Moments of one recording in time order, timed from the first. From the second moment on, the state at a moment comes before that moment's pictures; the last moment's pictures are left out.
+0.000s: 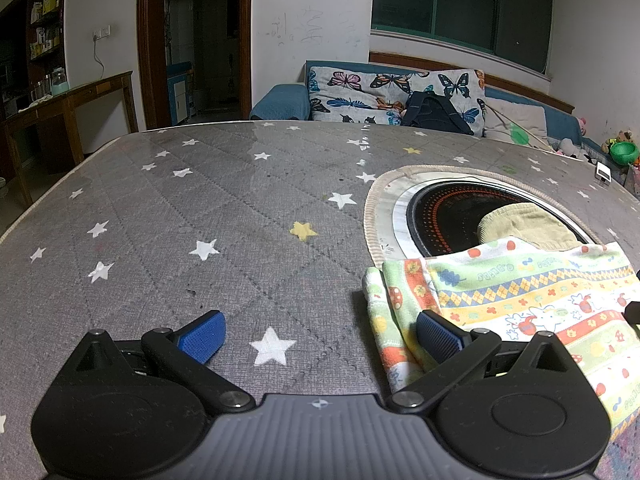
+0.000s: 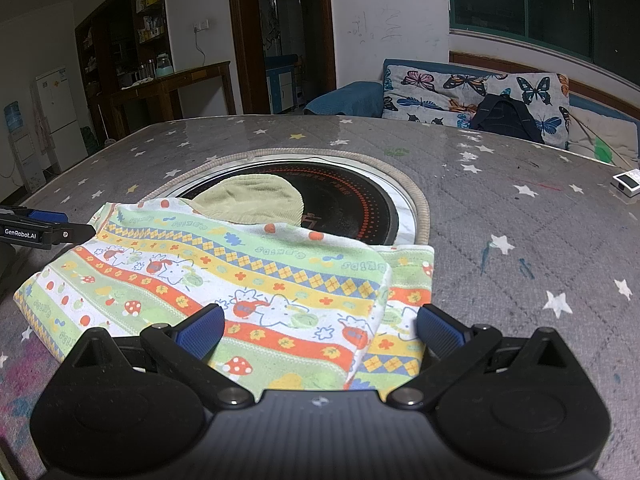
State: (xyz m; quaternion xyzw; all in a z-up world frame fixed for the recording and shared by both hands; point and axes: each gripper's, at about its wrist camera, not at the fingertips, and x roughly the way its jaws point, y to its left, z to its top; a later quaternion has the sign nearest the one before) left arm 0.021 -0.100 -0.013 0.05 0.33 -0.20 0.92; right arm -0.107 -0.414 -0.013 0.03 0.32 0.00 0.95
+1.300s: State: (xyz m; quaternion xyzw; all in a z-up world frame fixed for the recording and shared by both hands) left arm 0.021 -0.100 -0.013 0.05 0.33 -0.20 0.92; right arm -0.107 -0.414 -0.013 0.03 0.32 0.00 0.95
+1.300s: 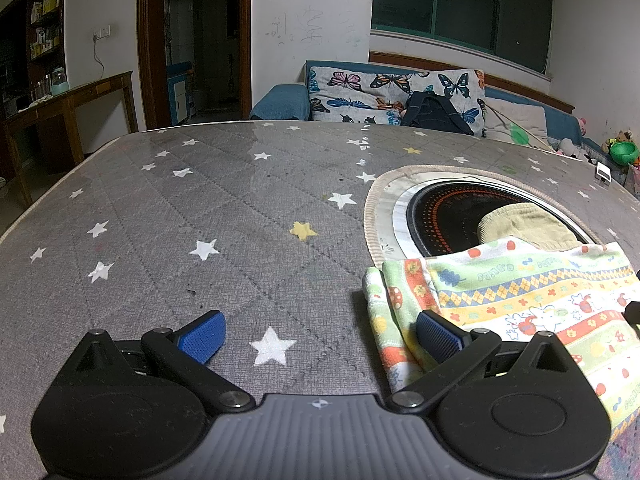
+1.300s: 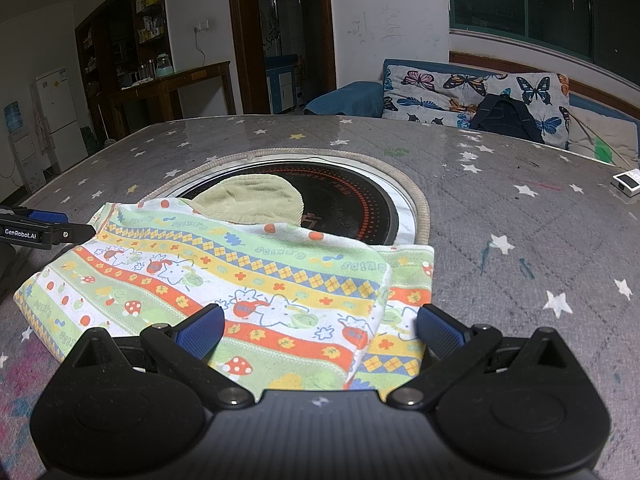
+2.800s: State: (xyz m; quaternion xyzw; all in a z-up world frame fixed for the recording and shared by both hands) left arm 0.021 -0.100 -0.014 0.05 0.33 -0.20 0.92; right arm -0.104 -0.406 -0.014 0.02 0.32 0.00 0.95
